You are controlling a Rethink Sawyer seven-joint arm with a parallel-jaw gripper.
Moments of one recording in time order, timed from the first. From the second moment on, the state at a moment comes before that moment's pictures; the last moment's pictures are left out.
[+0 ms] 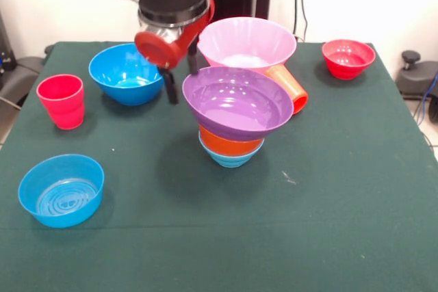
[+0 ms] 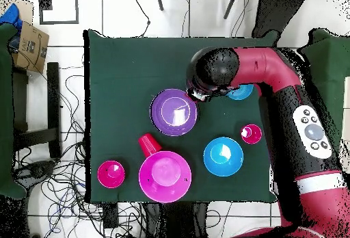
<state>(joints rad) -0.72 -0.59 0.72 1.37 -0.59 1.16 0.72</state>
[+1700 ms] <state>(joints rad) -0.60 -0.62 0.33 1.35 -0.66 1.05 0.78</state>
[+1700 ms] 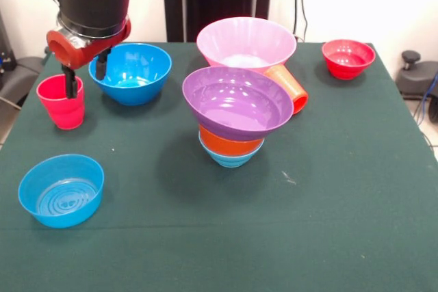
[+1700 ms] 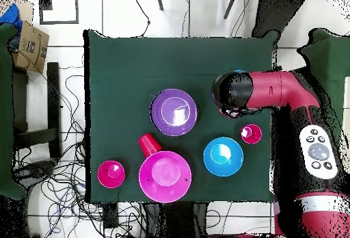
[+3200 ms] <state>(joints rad) -0.60 -0.53 0.22 1.27 -0.52 1.02 1.10</state>
